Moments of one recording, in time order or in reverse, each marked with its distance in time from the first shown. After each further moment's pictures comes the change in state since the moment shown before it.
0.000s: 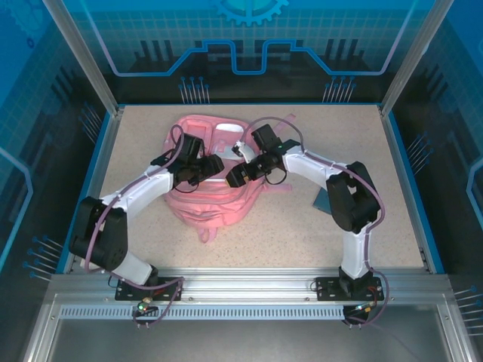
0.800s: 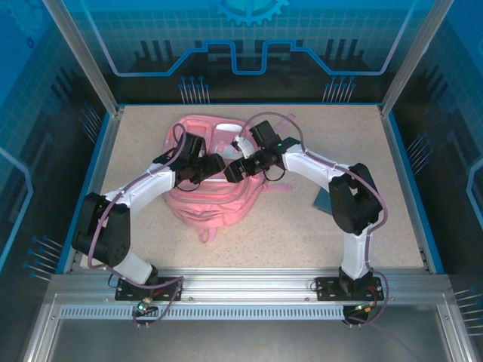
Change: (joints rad) left arm 0.000 0.022 0.011 0.017 0.006 0.001; right arm 0.013 0.012 0.065 0.002 0.117 0.037
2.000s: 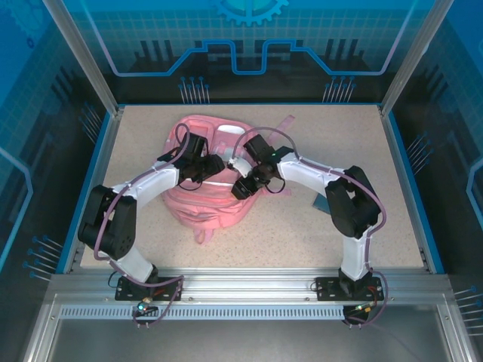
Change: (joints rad) left arm 0.004 0.068 0.013 0.033 -0.007 -0.010; right arm 0.071 -0.041 -0.101 -0.110 0.058 -0.238
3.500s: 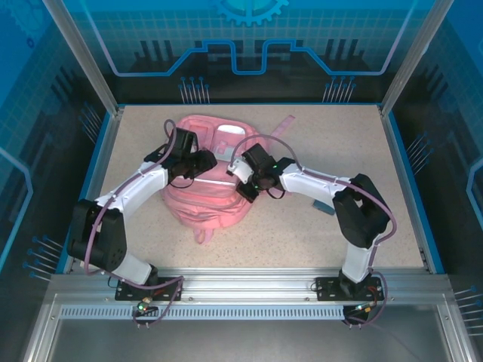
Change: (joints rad) left arm 0.047 -0.113 0.016 -0.090 0.043 0.043; right arm 0.045 -0.116 -0.144 0.156 0.261 -0.041
